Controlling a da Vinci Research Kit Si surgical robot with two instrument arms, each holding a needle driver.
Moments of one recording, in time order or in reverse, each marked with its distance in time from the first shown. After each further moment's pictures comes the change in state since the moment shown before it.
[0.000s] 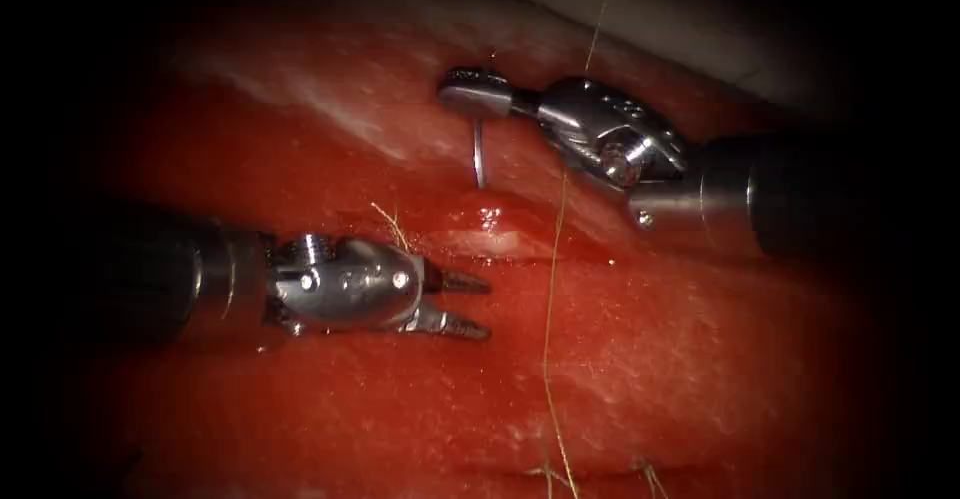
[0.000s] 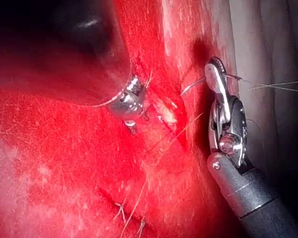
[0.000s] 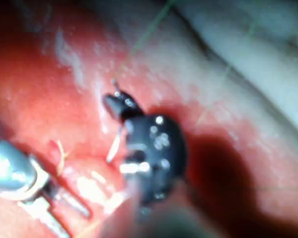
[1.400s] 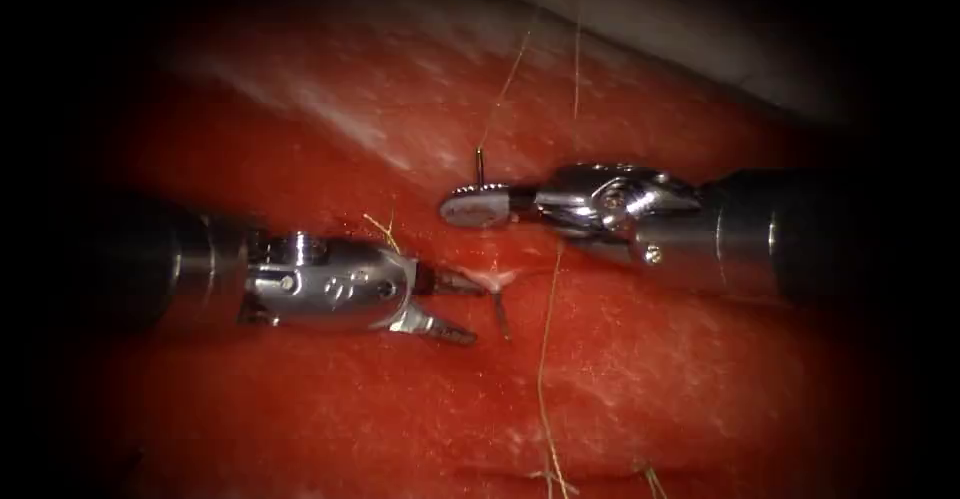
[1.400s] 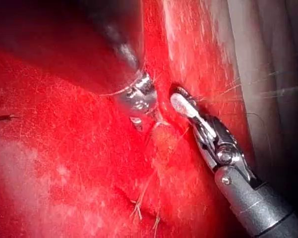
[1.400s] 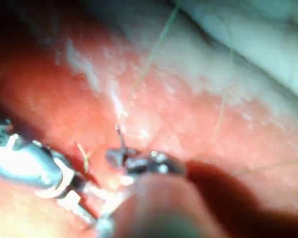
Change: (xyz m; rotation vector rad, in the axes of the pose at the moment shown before) right arm -0.005 -0.006 -0.002 0.007 -0.250 0.380; left arm 0.001 0.001 -0.001 0.029 0.036 0.382
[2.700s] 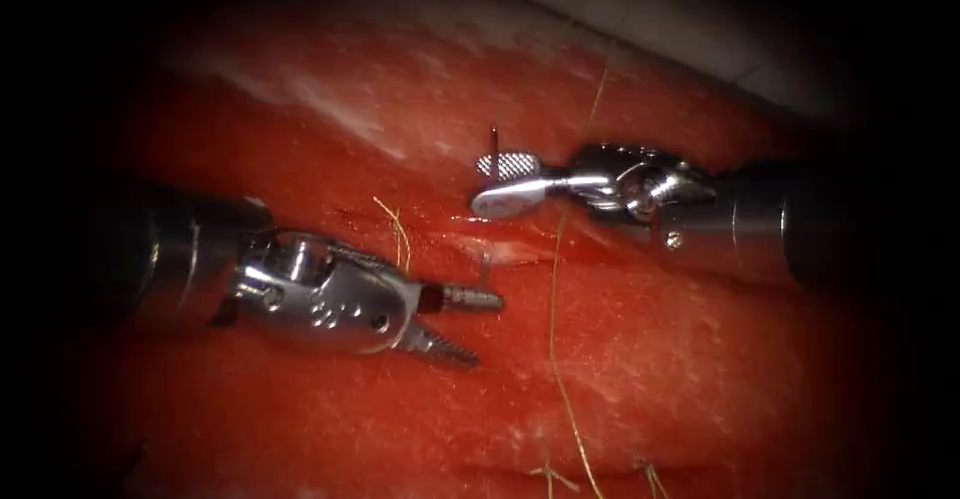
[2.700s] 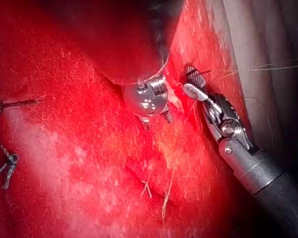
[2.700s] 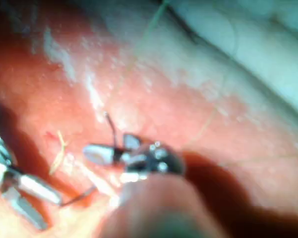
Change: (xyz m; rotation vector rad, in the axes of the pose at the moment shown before) right arm 0.004 0.004 -0.002 -0.083 0.121 -0.222; left arm 0.002 0.000 -0.001 0.064 0.078 0.360
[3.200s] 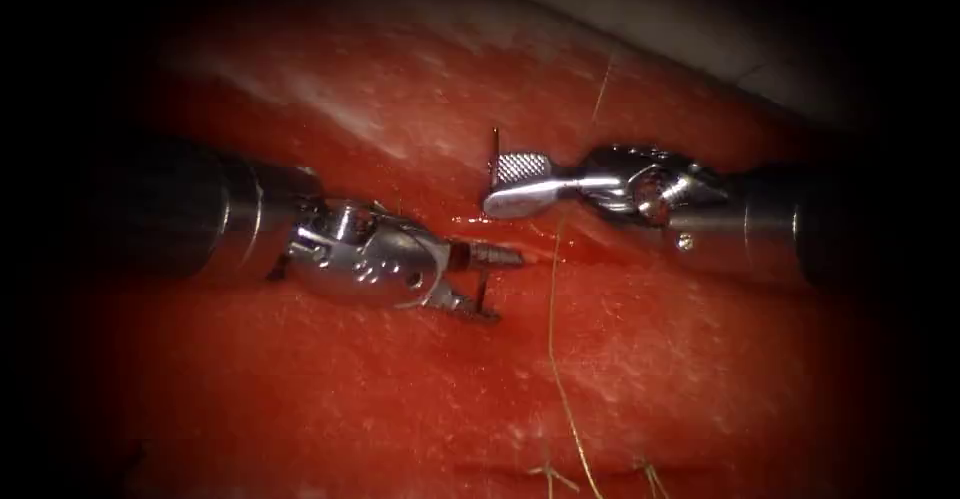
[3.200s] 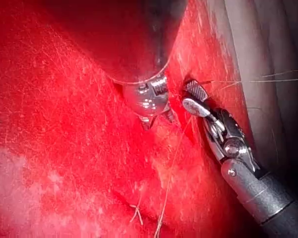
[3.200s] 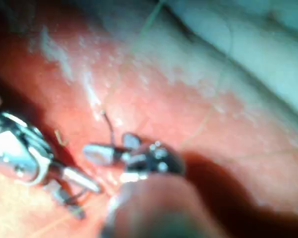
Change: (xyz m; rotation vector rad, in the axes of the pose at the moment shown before) right arm 0.000 0.000 0.000 -0.026 0.022 0.001; left arm -0.003 -0.001 0.005 0.036 -0.024 0.012
